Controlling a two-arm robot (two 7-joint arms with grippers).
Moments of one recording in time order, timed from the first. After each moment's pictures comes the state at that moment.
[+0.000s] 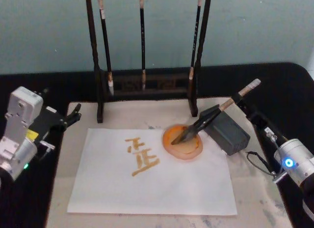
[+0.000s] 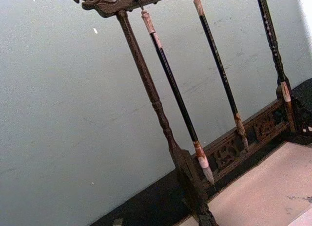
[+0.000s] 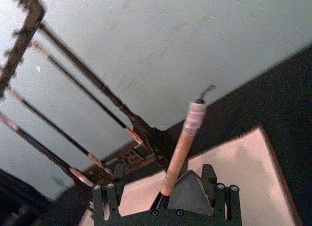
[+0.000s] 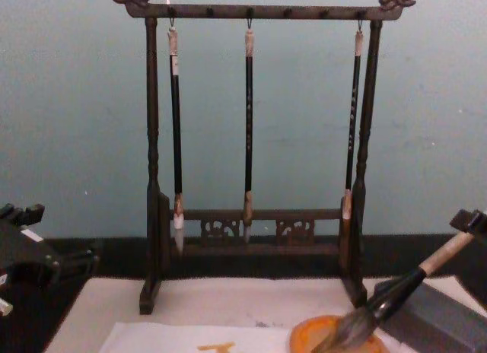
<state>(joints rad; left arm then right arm) -0.20 0.60 0.45 -1.41 -0.25 -0.12 0.03 0.11 0.47 -0.34 -1.44 1.19 -0.04 0.19</state>
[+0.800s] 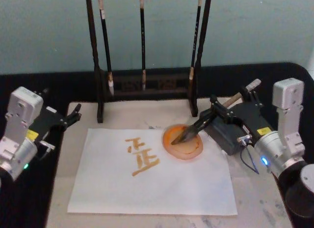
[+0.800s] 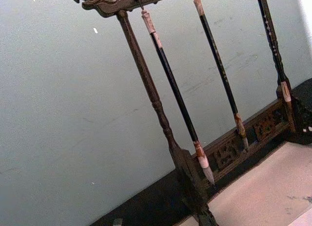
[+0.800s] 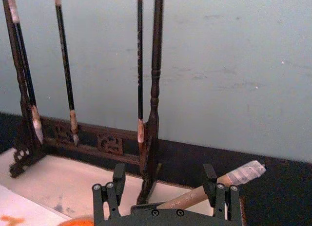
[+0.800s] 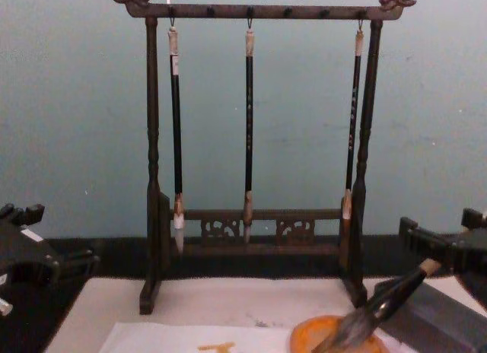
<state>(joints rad) -0.20 0.60 0.45 -1.41 -0.25 -0.12 0.03 0.21 0.49 -0.52 -1.43 0.49 -0.18 -0.05</state>
